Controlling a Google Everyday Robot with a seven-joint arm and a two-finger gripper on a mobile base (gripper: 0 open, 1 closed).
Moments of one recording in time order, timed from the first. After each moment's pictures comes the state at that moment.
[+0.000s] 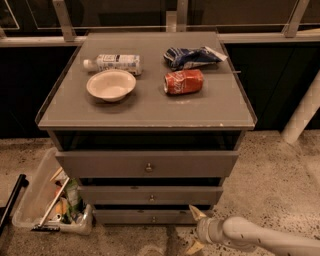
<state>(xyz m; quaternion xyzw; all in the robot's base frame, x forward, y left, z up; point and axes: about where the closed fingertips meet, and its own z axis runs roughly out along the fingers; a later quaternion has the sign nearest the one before) 0.469 -0.142 0.275 -0.61 0.71 0.11 0.35</state>
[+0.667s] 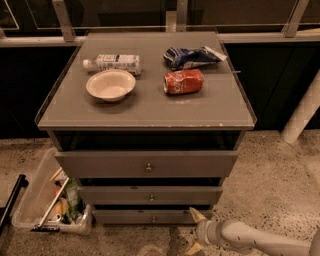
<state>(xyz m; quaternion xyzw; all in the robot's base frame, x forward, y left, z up) 0.478 -0.147 0.237 -0.60 0.71 0.10 0.35</state>
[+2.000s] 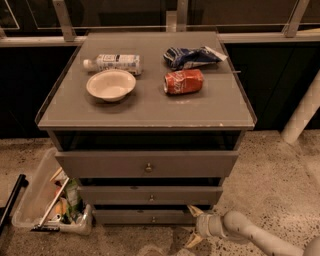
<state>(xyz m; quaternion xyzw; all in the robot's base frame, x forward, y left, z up) 0.511 -0.146 0.209 -0.64 0.64 0.14 0.39</state>
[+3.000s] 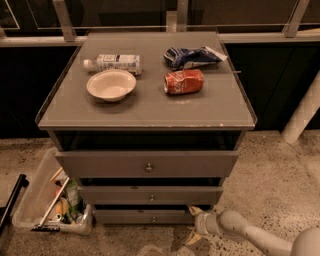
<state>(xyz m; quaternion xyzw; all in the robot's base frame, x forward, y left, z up) 0.528 -0.151 0.184 -0.66 0.64 0.10 0.38</state>
